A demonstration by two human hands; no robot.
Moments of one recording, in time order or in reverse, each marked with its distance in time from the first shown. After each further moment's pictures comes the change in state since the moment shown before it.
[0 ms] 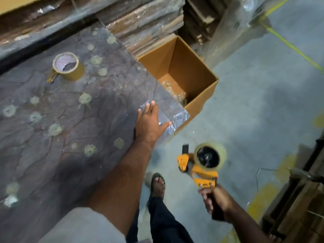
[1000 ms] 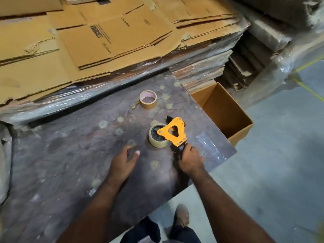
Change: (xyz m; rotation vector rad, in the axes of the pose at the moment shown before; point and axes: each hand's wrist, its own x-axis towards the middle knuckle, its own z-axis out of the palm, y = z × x) left_hand -0.144 -0.219 -0.185 -0.484 0.127 -0.484; right_hand -0.029 -0.160 0.291 -1.138 0.494 -0.826
